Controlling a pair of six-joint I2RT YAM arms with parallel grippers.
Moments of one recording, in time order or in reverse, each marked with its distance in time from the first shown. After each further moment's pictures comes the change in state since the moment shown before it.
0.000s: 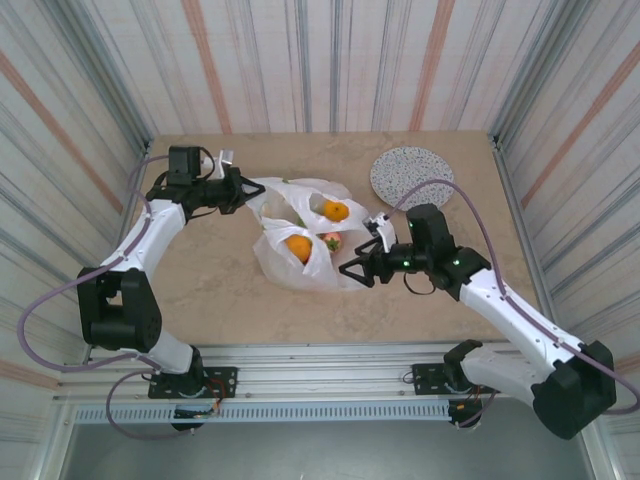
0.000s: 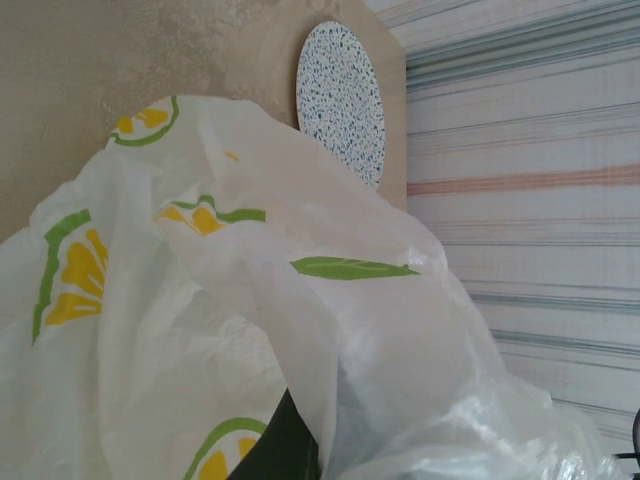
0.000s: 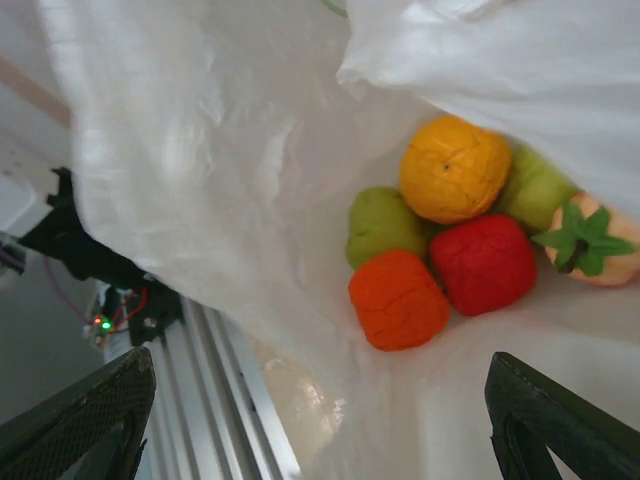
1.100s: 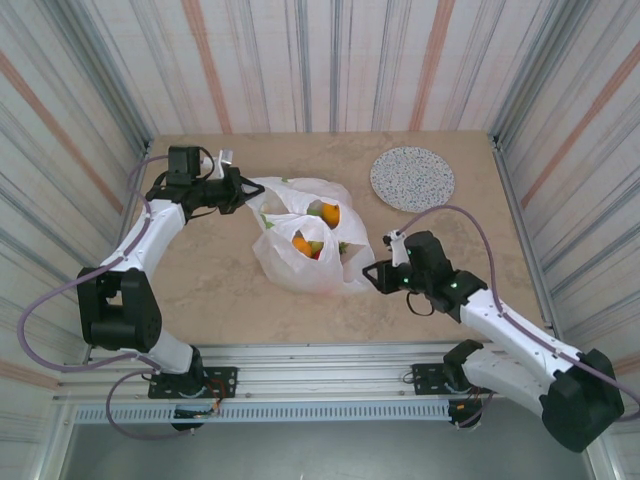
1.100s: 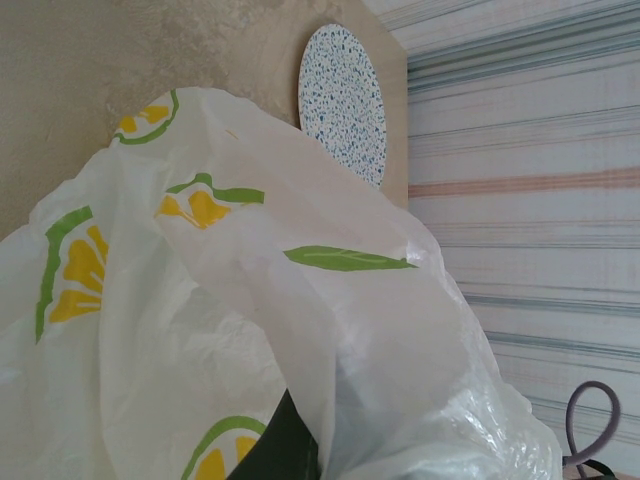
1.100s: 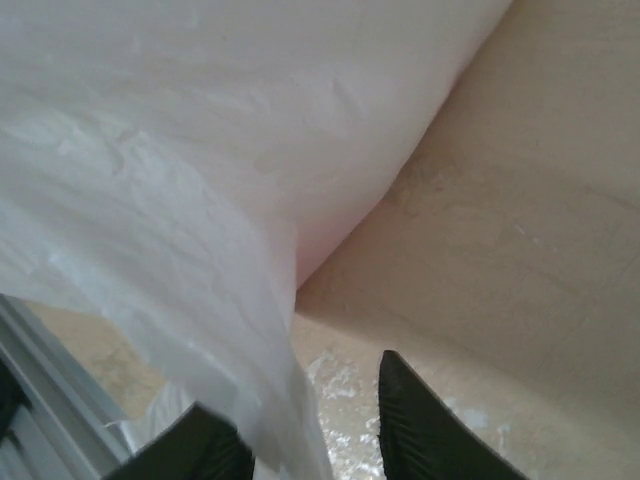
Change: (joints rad) left arm 0.000 0.000 0.000 0.000 -0.002 0.000; right arm 0.043 -0.066 -0.208 0.066 0.391 0.293
